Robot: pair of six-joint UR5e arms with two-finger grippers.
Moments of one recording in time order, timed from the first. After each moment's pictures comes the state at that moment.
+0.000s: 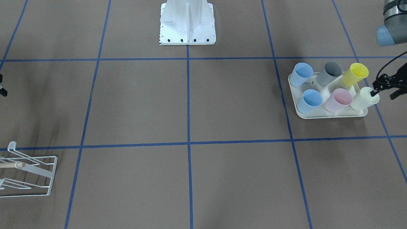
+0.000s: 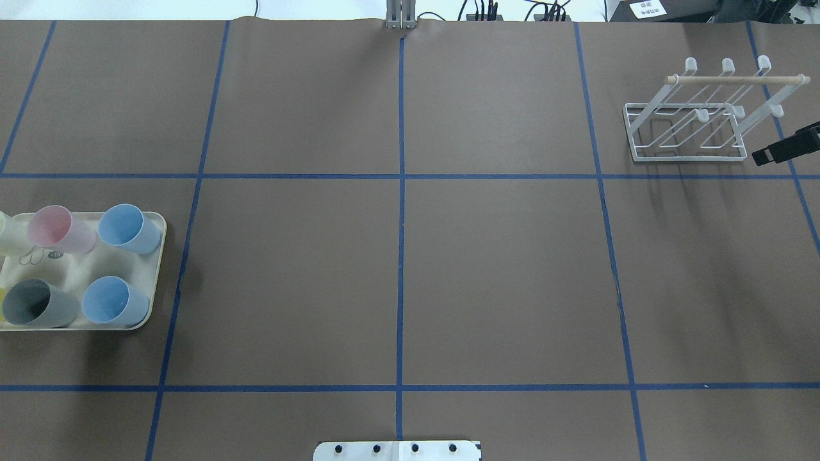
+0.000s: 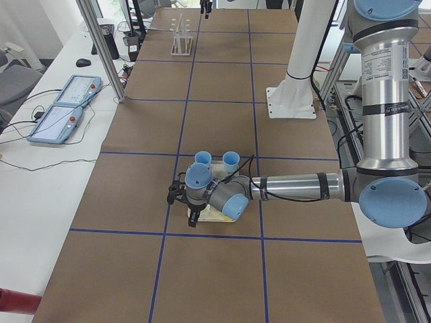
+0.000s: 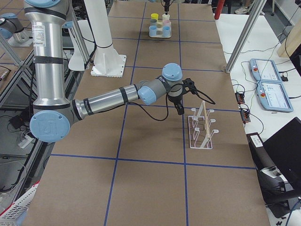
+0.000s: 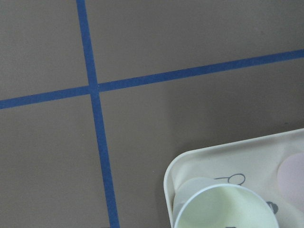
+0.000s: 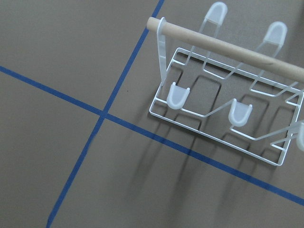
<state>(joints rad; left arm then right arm) -1.25 -1.46 -1.53 -2.19 -2.30 -0.35 1.28 -1.57 1.88 -1.28 2.34 0.23</state>
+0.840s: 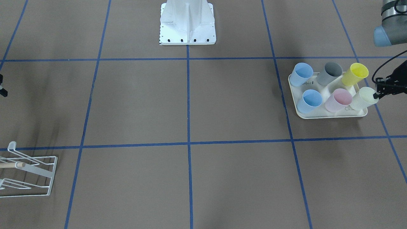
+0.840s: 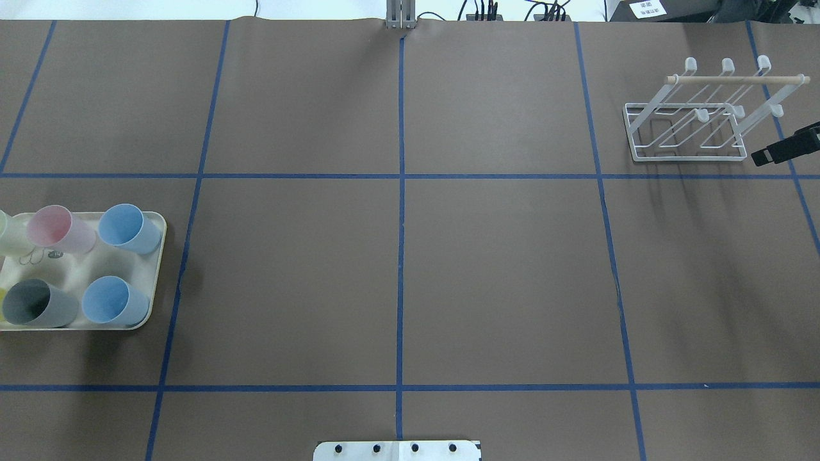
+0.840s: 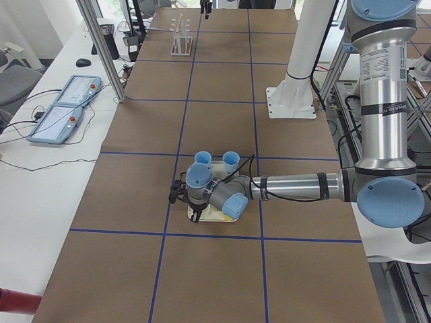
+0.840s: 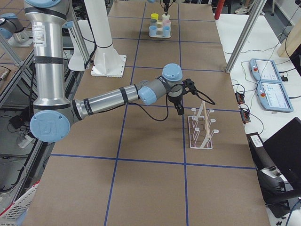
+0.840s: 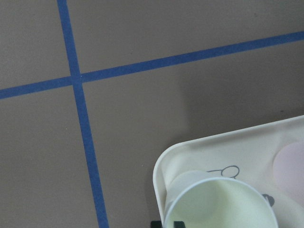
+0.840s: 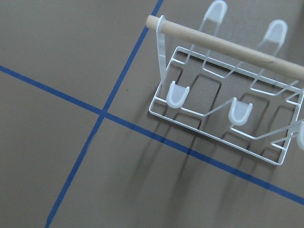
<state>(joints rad) -1.23 -1.45 -1.53 -2.19 -2.30 -0.35 1.27 -1.57 1.88 -1.28 2.34 0.23</state>
